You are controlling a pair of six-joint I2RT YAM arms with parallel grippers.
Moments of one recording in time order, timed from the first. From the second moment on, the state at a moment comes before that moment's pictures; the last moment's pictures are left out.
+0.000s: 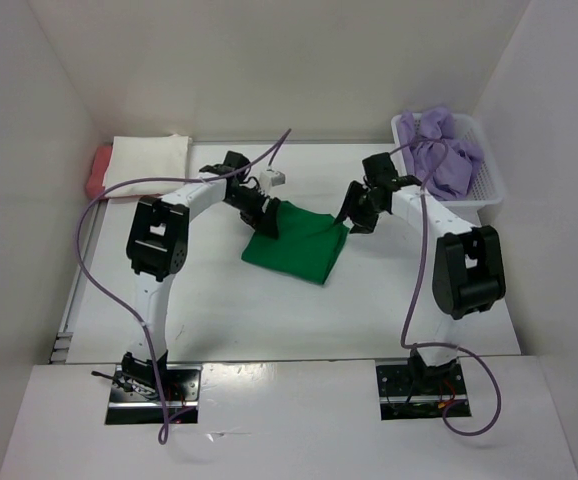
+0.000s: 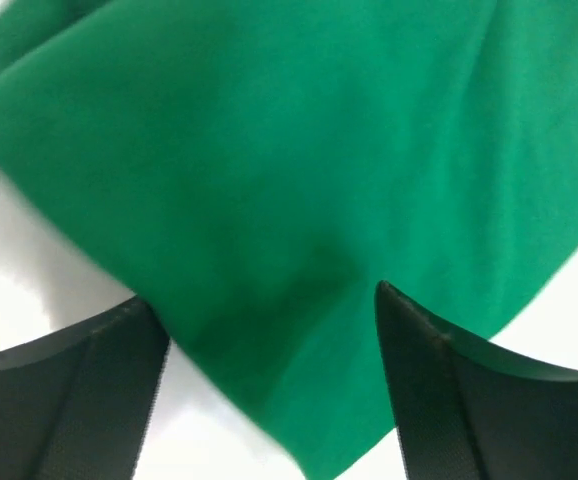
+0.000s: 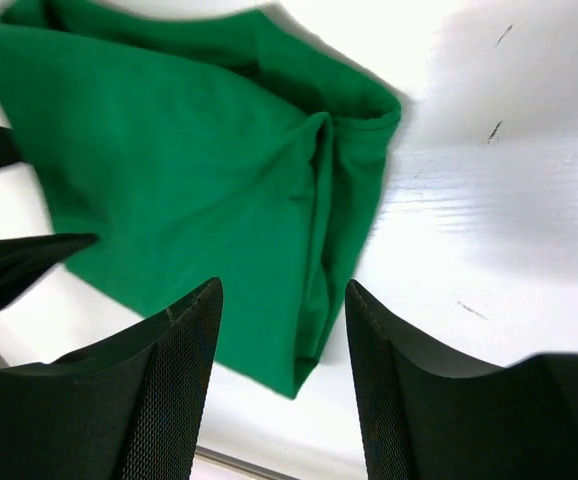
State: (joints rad) left arm -0.30 2.26 1.76 -0.69 0.71 0.37; right arm 0.25 1.77 1.31 -0.61 -0.19 0.66
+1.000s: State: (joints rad) left arm -0.27 2.23 1.81 -0.73 0.47 0.32; right arm 0.03 1.47 1.22 -0.67 -0.20 0.67
